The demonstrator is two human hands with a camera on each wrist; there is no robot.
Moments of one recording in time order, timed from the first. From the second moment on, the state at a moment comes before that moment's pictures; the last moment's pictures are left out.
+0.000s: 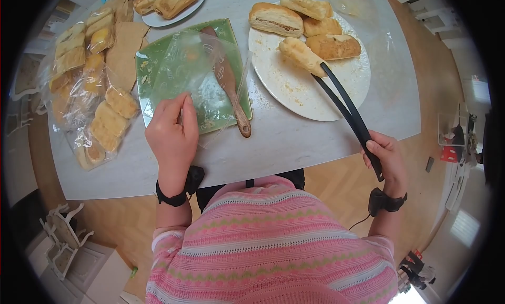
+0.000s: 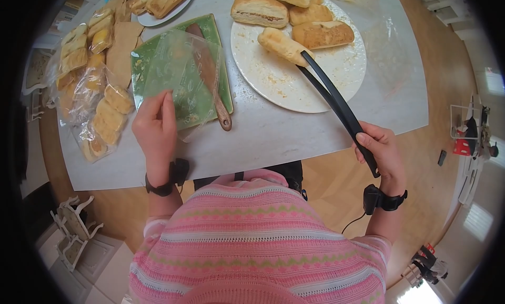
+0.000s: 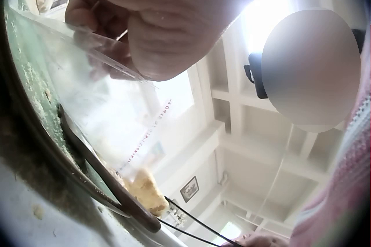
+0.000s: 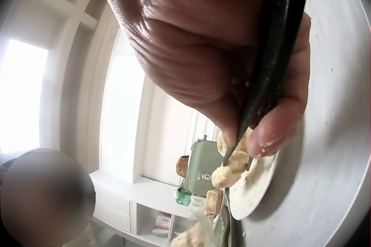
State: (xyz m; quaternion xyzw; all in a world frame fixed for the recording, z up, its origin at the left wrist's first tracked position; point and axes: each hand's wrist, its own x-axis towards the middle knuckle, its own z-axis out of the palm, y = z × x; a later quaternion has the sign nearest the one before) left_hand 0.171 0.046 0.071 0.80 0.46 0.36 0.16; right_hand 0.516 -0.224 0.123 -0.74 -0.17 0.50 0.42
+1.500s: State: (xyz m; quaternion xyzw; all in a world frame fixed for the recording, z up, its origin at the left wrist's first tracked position) left_hand 0.200 0.048 0.080 0.84 0.36 0.37 0.15; right_hand 0.418 -0.137 0.111 -0.74 -0.59 0.18 0.27
